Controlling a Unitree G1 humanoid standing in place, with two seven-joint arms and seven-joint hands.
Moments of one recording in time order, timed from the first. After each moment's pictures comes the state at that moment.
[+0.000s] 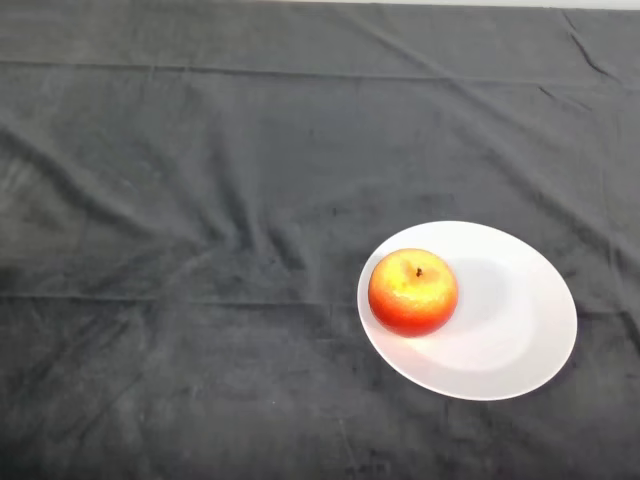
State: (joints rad) left arm -0.49 0.60 0.41 1.15 -0.45 -0.44 -0.04; right arm -0.52 -0.71 0.07 1.13 -0.30 -0.12 -0.15
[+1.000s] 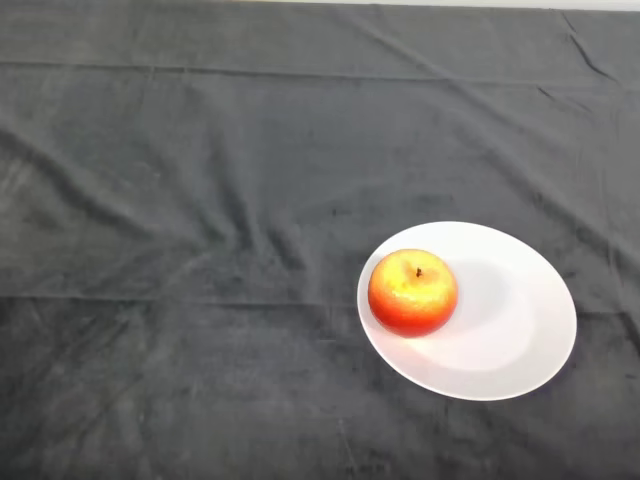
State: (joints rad) left arm -0.41 0.57 0.42 1.14 -0.41 -0.54 -0.06; right arm -0.52 -0.71 0.07 1.13 -0.30 -0.12 -0.15
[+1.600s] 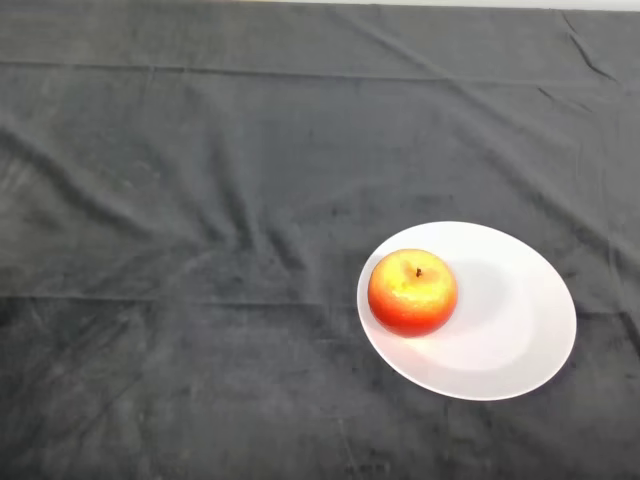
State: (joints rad) left arm -0.41 0.54 0.42 1.14 -0.38 -0.56 -0.06; right arm -0.52 -0.71 0.07 1.13 -0.30 -0.12 -0.15
